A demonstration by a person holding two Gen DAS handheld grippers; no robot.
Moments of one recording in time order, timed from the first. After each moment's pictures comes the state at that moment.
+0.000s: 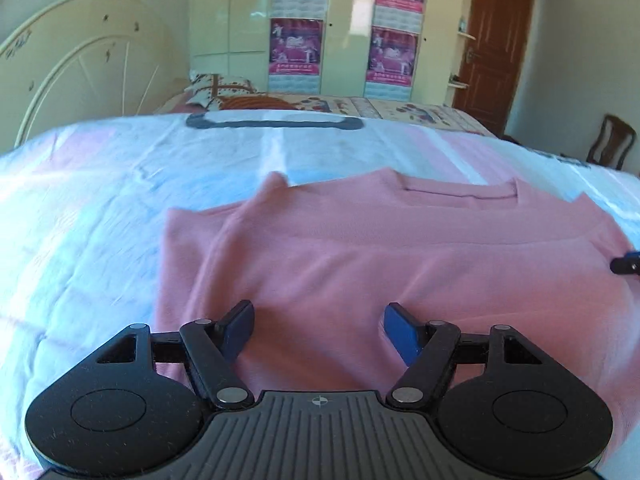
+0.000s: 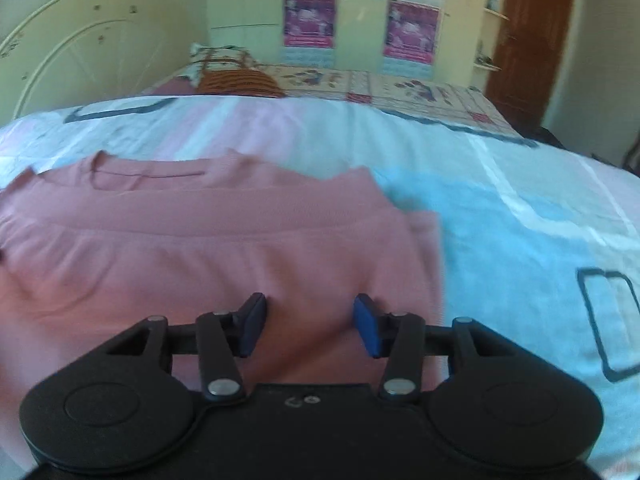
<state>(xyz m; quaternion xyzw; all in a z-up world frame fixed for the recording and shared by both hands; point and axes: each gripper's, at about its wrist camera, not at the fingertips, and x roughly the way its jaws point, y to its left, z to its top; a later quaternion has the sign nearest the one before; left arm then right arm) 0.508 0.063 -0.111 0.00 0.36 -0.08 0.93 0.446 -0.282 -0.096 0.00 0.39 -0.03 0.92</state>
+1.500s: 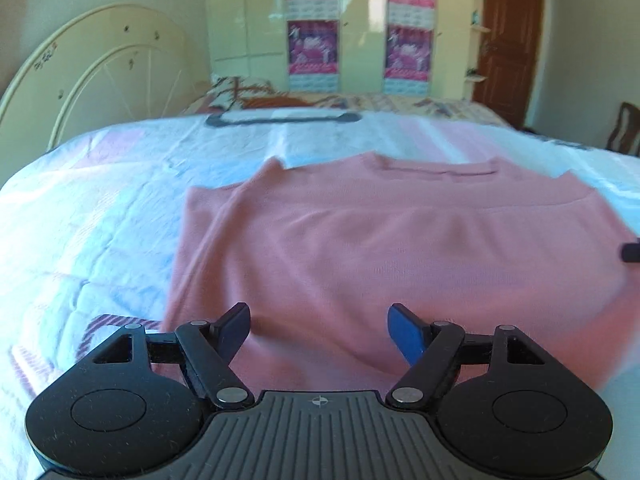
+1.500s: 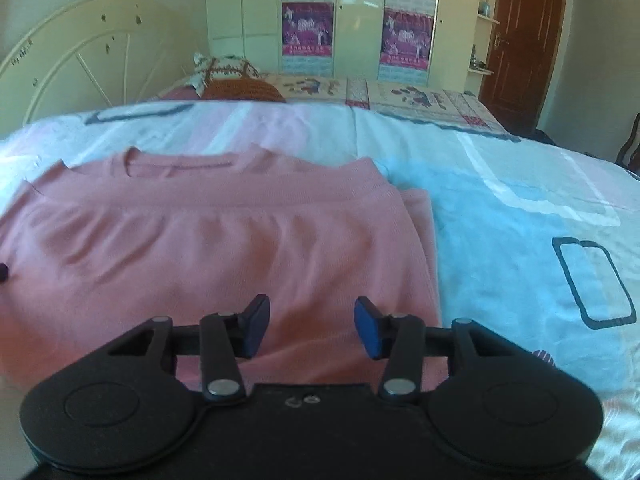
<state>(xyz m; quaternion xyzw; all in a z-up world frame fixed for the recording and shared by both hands) 0.433 0.022 -0.090 0.03 0.35 -0.06 0.93 0.390 -0.247 -0.077 0.00 0.37 -0.02 0.93</state>
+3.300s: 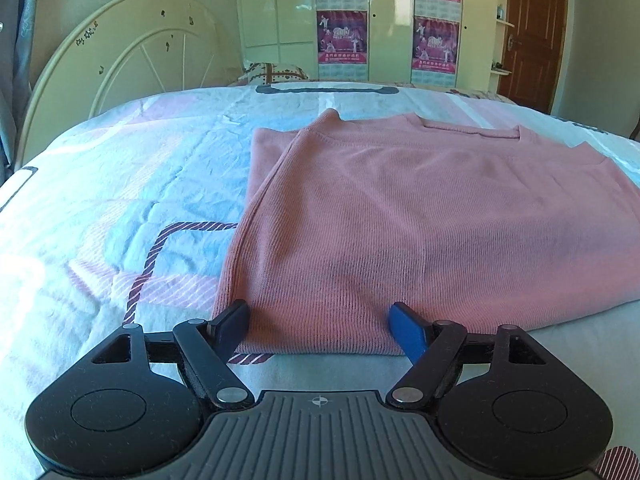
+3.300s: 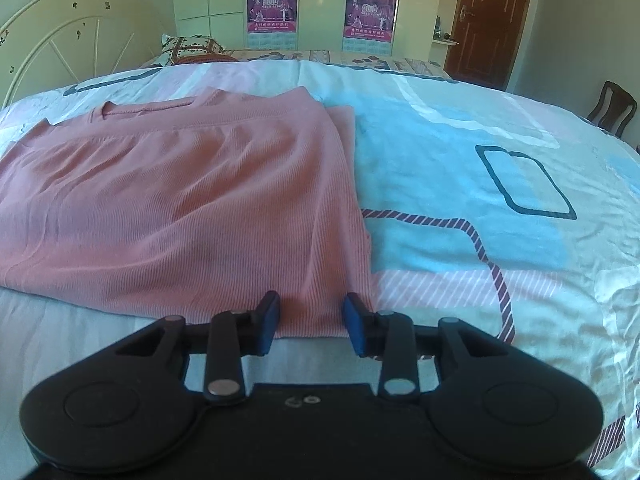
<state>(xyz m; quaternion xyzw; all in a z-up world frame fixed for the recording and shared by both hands) 0.381 0.067 -0.117 0.03 0.37 0.00 0.93 0.314 -0.282 -0.099 0.00 0.41 -0.07 0.91</state>
